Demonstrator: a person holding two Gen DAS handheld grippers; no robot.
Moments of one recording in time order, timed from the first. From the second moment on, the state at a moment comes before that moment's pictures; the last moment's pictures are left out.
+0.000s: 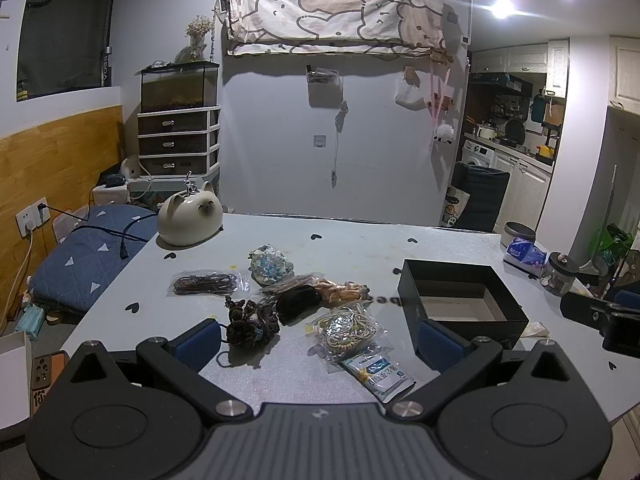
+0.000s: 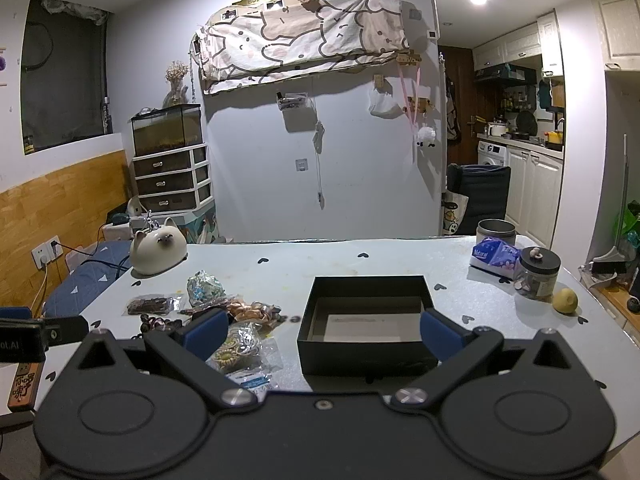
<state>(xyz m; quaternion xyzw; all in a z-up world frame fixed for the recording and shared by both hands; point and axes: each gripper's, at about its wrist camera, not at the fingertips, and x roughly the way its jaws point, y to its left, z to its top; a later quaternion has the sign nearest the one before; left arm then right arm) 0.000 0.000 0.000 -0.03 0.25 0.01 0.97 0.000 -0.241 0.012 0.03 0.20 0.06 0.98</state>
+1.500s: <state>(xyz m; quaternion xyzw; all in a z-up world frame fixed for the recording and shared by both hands) 0.008 0.008 -0.015 -0.03 0.26 0.02 0.97 0.015 -0.230 0.008 0.02 0.21 0.07 0.97</state>
